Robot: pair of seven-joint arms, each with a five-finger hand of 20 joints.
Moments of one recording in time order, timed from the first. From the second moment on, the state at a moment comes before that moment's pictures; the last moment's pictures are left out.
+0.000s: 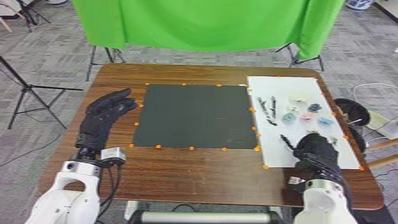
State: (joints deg) left arm 115.8 -64.4 -92.4 -116.2 62.0 2.7 14.5; right arm -117.5 -54.5 76.2 -119.1 -139.5 20.3 43.6
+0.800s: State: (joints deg) left arm 115.3 -55.1 -98.2 -108.0 60.7 6.1 9.8; right arm -93.2 -50.0 64.7 -124.7 -93.2 20.8 42.1
